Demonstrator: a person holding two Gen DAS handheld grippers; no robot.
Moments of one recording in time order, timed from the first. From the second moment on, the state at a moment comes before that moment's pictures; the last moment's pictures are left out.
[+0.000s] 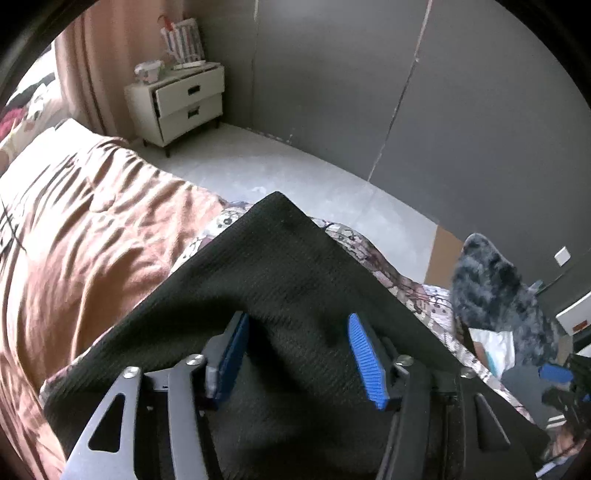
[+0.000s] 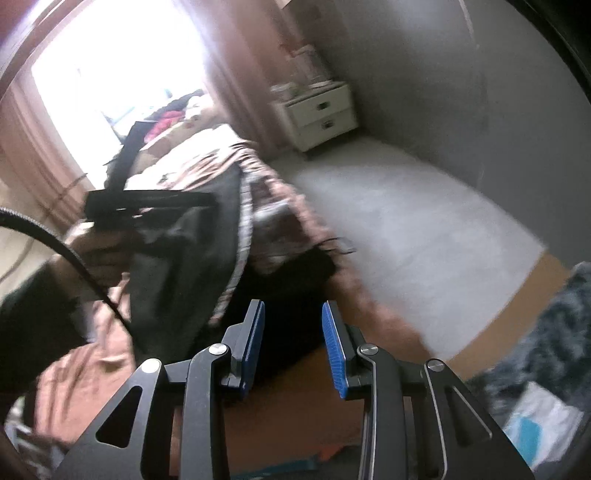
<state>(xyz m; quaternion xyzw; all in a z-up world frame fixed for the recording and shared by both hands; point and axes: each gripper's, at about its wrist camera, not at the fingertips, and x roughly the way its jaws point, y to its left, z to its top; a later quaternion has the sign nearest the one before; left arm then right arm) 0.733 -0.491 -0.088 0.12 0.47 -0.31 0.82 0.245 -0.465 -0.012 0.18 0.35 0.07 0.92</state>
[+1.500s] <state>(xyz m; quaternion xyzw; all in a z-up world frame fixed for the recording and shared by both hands) 0.663 -0.469 -0.049 0.06 0.45 -0.47 0.75 0.286 -0.506 -0.021 0.35 0.33 0.18 0.86</state>
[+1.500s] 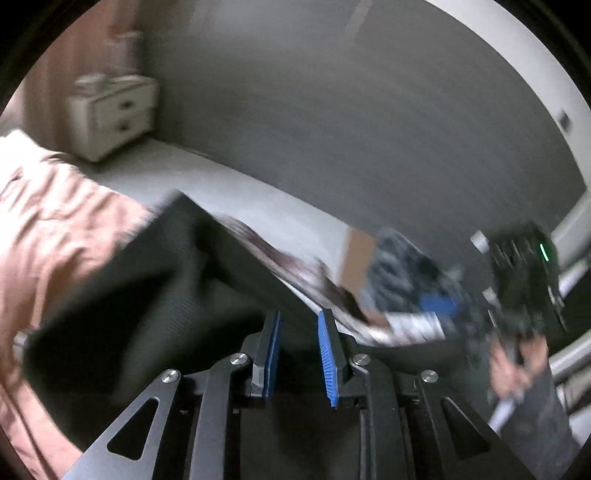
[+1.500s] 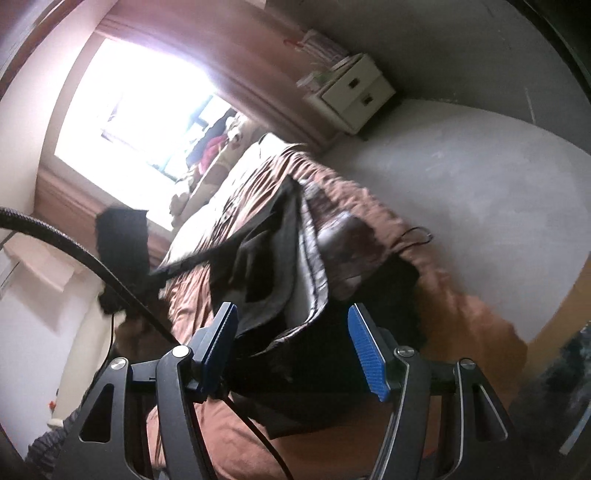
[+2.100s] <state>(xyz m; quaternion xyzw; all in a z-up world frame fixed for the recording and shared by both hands) 0.656 -0.559 -0.135 0.12 0.52 -0.43 0.73 0.236 -0.492 -0.006 0.32 0.33 0.17 0.87</state>
